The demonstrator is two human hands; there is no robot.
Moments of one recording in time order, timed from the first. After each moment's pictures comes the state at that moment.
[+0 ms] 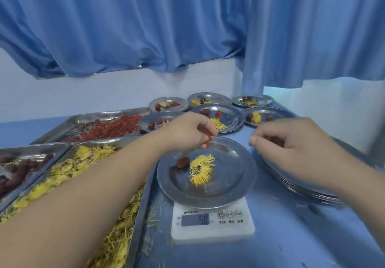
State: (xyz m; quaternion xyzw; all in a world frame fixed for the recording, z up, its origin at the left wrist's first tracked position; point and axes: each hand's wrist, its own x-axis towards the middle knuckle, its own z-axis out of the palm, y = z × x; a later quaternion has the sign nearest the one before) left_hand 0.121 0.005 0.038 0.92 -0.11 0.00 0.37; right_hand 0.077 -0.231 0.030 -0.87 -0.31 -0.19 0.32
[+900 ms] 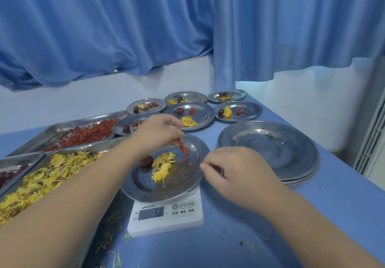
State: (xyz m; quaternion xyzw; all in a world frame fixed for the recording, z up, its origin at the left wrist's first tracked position) left_hand 0.135 -0.025 0.016 0.88 -0.02 0.05 0.46; right_hand 0.056 -0.247 -0.014 -0.89 -0.33 -0.20 0.23
